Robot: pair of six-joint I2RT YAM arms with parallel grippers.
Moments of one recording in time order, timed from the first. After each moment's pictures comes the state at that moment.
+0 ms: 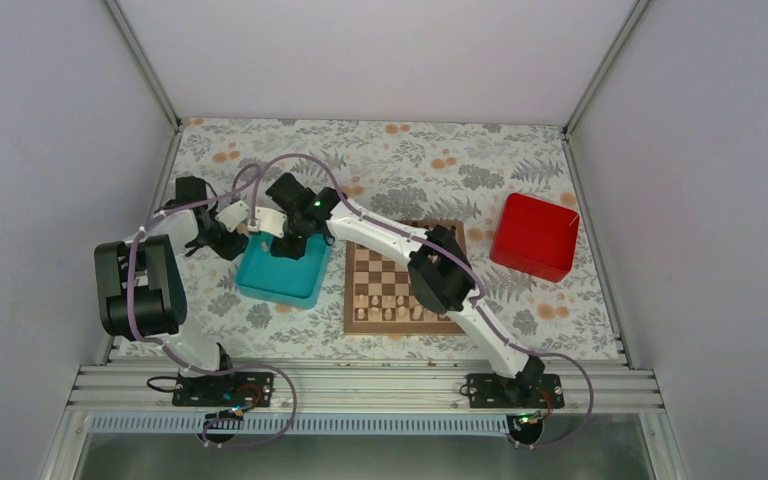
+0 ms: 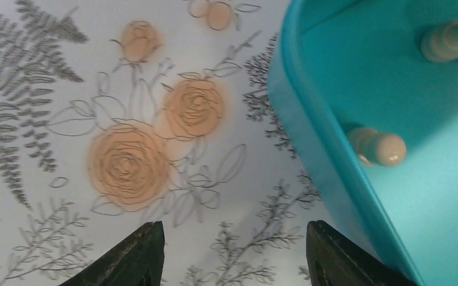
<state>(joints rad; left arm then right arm) 0.20 1.64 0.93 -0.51 0.28 0.83 0.98 2.44 2.23 -0.76 -0.22 -0.48</state>
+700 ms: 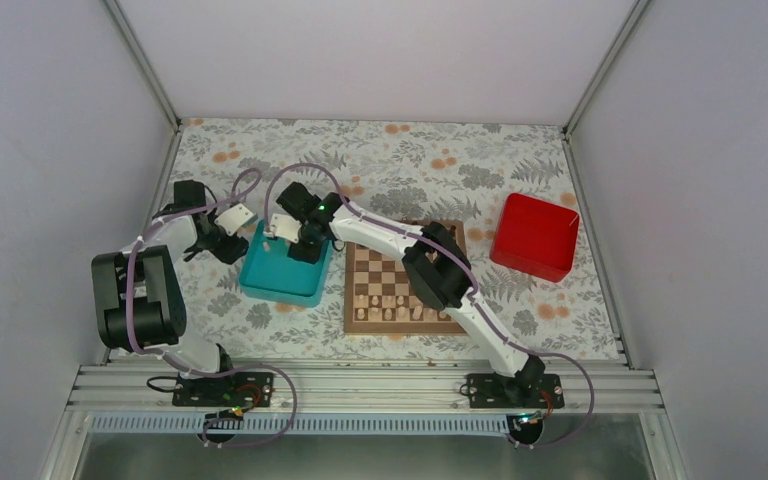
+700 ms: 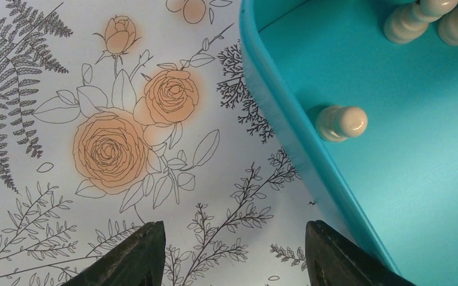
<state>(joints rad) 0.19 1.57 0.88 -0.53 0.29 0.83 0.95 2.48 2.14 -0.78 -0.09 -0.45</state>
